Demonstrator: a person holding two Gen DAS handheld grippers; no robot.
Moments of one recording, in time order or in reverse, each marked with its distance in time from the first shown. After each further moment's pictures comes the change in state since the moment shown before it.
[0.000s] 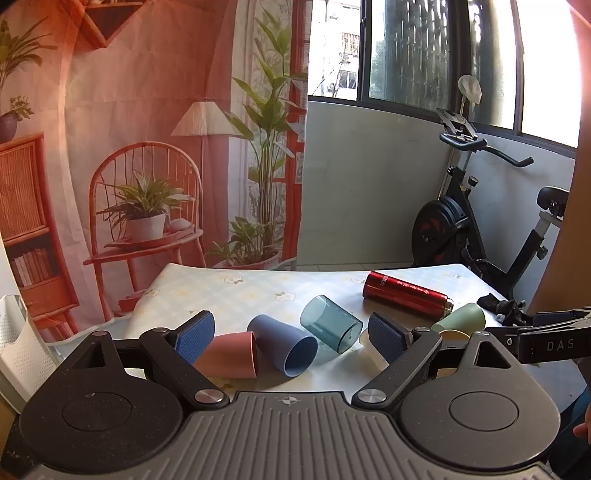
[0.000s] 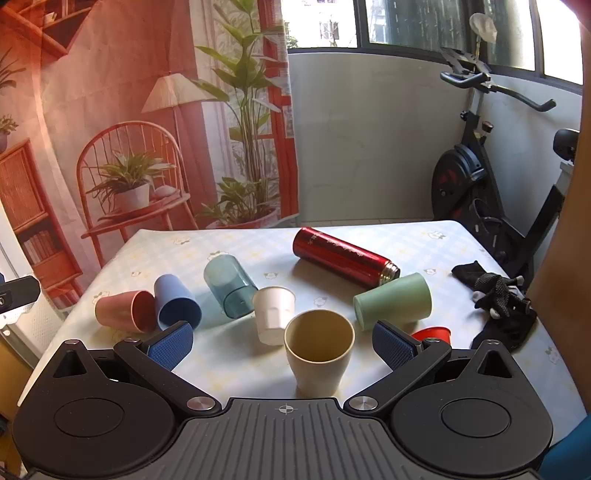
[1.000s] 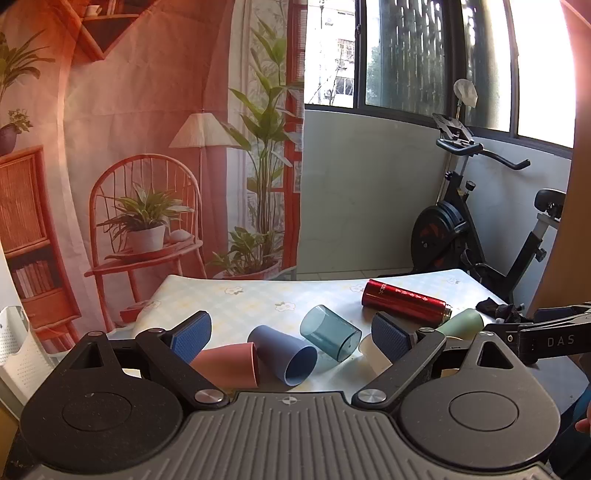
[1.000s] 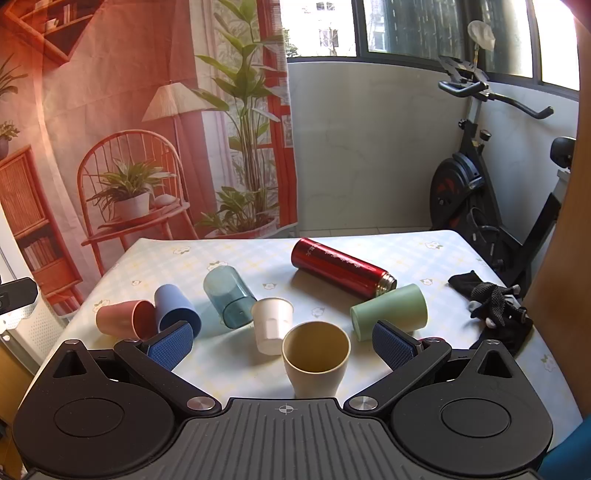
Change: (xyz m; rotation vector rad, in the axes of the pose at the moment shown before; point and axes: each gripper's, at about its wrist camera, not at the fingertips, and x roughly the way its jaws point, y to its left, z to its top) left arm -0.005 -0.001 0.007 0.019 -0.026 -0.004; right arm -0.006 -0.001 0.005 -0.002 -0.026 -0.002
